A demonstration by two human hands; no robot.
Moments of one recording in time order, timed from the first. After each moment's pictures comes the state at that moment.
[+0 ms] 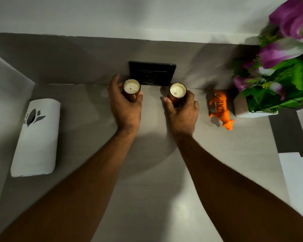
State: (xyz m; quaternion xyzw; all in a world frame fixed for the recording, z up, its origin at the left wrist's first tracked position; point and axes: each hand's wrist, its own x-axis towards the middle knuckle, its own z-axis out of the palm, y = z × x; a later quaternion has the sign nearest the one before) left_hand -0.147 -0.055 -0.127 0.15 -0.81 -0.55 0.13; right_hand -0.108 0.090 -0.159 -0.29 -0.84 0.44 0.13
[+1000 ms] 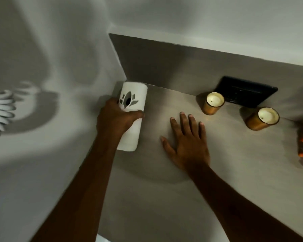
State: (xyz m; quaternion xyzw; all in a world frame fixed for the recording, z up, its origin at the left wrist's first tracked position) left_hand -0.111 -0.285 -0.065 0.32 -0.88 -0.34 -0.02; right_hand -0.079 -0.066 -0.155 0.13 -0.98 0.10 -0.08
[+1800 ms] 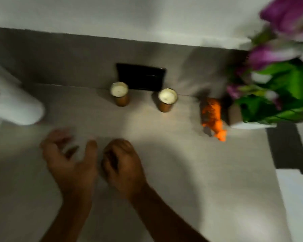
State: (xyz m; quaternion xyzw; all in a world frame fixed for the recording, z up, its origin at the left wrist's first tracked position) left_hand -0.021 -0.116 -0.116 0.19 -0.77 -0.56 0.25; right_hand -0.014 -0.003 -0.134 0.07 -0.86 0.50 0.03
